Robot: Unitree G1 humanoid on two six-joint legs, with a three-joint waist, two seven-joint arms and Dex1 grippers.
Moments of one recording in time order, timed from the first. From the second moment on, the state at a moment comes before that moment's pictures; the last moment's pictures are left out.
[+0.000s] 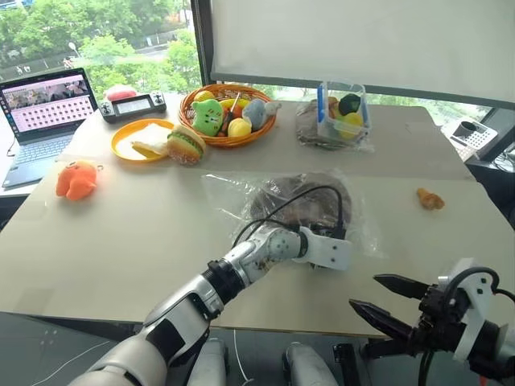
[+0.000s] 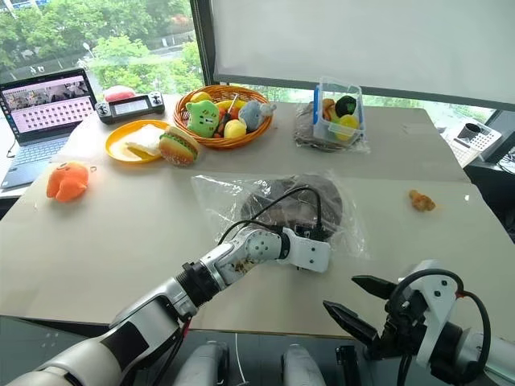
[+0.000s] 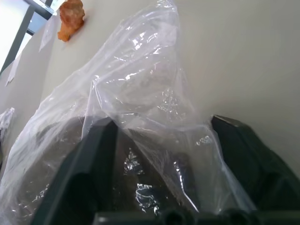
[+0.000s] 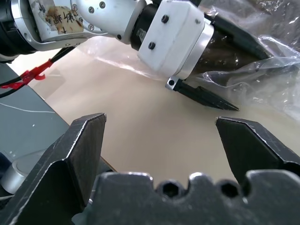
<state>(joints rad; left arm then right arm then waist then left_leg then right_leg) -0.82 0.07 -0.75 0.52 0.37 -0.09 -0.62 0.59 -0.76 -0.63 -0.93 1.00 0.78 0.60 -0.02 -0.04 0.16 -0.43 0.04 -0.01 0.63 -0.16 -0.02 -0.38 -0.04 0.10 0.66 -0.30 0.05</state>
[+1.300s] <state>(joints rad) -0.64 0.66 -0.56 0.73 -0.33 -1.51 -1.48 0.34 -0.76 -0.32 -0.79 0.79 0.74 0.59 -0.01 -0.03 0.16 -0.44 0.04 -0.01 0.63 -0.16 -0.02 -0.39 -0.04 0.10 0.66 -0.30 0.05</state>
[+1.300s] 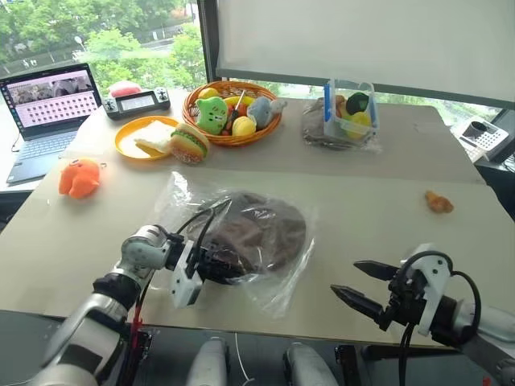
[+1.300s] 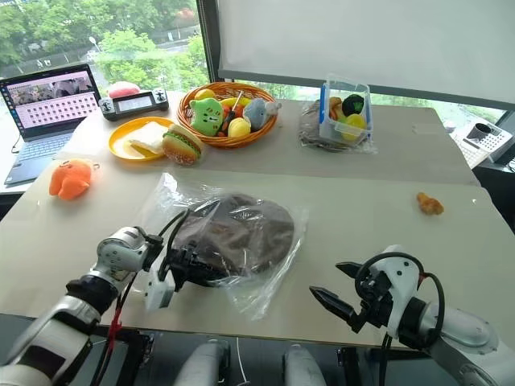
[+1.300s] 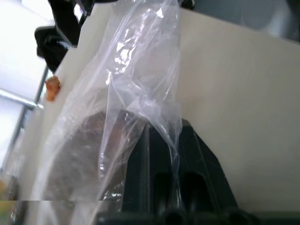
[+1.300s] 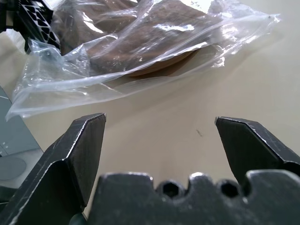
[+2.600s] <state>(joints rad) -0.95 0.62 -0.57 1.11 -0.40 -1.40 -1.61 0.24 -0.74 -0.25 -0.69 0.68 0.73 0.64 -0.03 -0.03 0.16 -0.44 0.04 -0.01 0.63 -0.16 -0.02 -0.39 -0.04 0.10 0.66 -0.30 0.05</state>
